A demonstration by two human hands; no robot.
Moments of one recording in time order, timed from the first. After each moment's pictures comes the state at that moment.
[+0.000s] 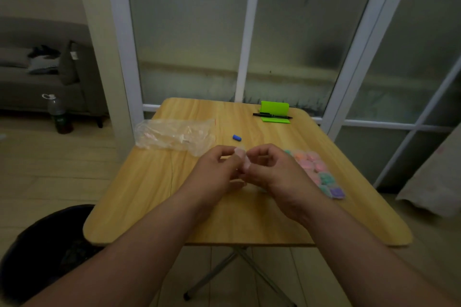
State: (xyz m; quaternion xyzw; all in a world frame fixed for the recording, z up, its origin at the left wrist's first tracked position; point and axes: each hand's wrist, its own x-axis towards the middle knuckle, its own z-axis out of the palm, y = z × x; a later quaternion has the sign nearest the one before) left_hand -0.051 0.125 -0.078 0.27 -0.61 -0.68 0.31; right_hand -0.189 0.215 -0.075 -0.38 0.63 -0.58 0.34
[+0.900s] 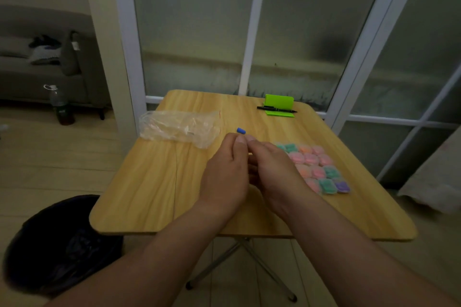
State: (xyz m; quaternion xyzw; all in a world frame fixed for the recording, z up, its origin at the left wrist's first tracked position) left_hand -0.061 0.145 -0.088 0.30 -0.71 -0.47 0.42; right_hand -0.158 0.183 -0.087 -0.28 0.63 -0.63 0.34
